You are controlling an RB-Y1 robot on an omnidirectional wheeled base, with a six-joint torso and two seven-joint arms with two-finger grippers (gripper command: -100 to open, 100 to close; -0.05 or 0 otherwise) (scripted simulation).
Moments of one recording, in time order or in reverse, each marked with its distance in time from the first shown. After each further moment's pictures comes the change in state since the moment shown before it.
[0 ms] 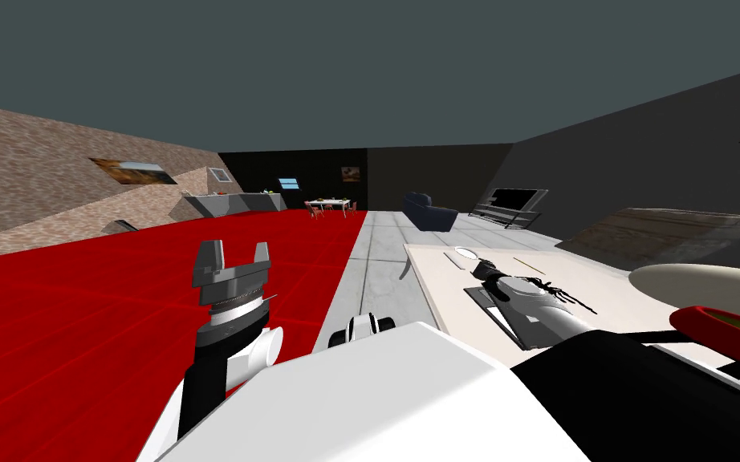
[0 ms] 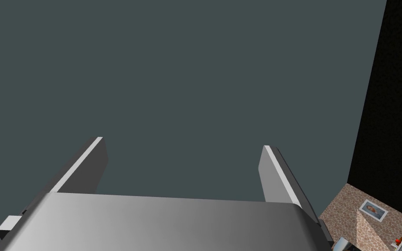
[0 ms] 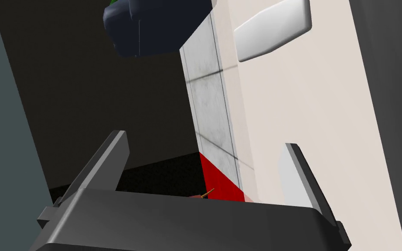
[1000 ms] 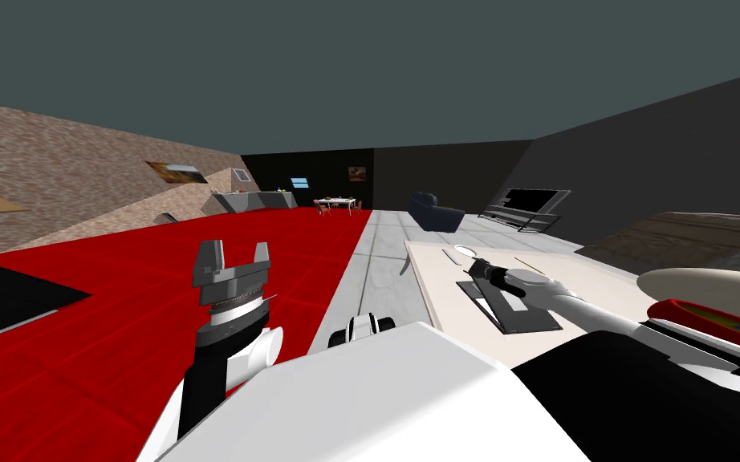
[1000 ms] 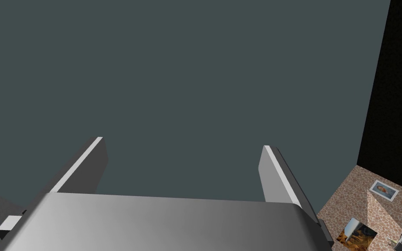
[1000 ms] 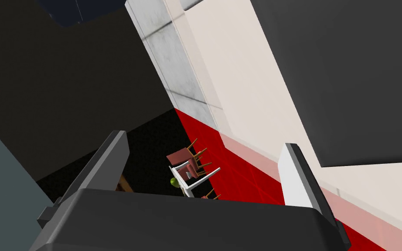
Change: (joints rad) left arm 0.000 0.000 0.000 0.000 0.000 0.000 0.000; right arm -0.025 -0.173 0.175 0.055 -0.159 -0.266 -0.228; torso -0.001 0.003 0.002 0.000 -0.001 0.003
